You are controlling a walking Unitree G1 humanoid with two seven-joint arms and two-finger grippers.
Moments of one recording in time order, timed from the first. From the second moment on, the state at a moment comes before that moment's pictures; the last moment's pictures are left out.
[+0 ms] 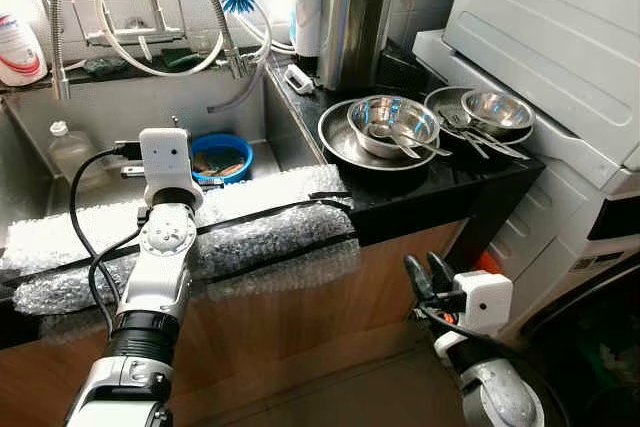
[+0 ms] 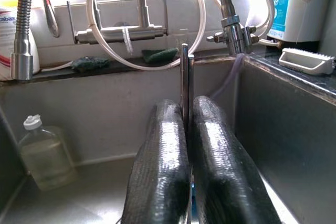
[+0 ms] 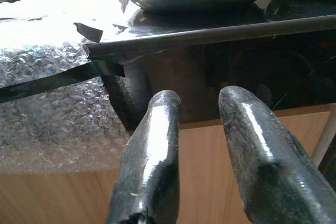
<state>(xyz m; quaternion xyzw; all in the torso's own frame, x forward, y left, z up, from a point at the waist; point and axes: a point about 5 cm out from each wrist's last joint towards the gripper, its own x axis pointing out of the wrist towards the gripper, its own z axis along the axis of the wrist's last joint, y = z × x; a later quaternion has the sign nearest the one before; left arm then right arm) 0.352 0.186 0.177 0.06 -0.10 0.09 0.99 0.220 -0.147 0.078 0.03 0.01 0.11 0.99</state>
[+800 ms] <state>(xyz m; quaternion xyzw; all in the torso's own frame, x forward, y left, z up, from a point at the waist) 0.334 0.175 0.207 0.05 -0.20 0.07 0.98 0.257 -0.141 0.115 0.02 -0.07 0.11 0.99</state>
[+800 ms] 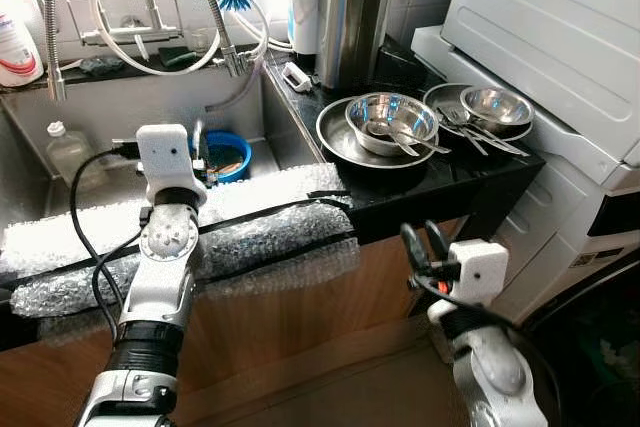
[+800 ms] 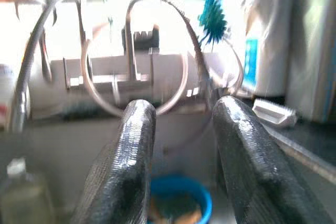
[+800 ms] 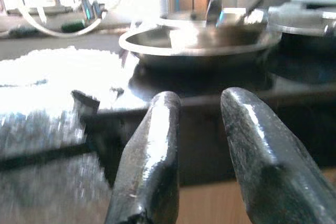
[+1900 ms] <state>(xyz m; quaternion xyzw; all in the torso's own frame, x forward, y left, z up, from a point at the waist) 0.322 0.150 0.206 0.05 -0.20 0.03 0.98 0.328 -0.135 0.141 -0.01 -0.07 0.11 0.99</state>
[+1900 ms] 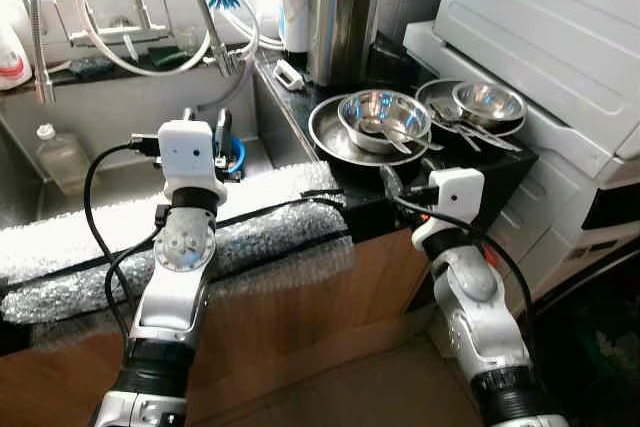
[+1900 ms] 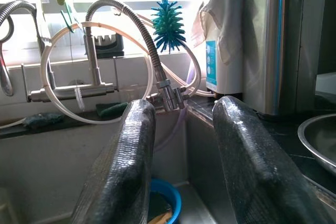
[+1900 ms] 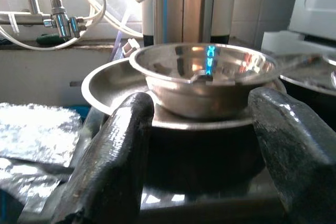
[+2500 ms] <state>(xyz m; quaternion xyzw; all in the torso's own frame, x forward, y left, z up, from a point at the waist) 0.322 0.149 0.206 0.06 -0.20 0.03 0.98 0.344 -0.131 0.146 -0.02 -0.07 0.12 0.99</state>
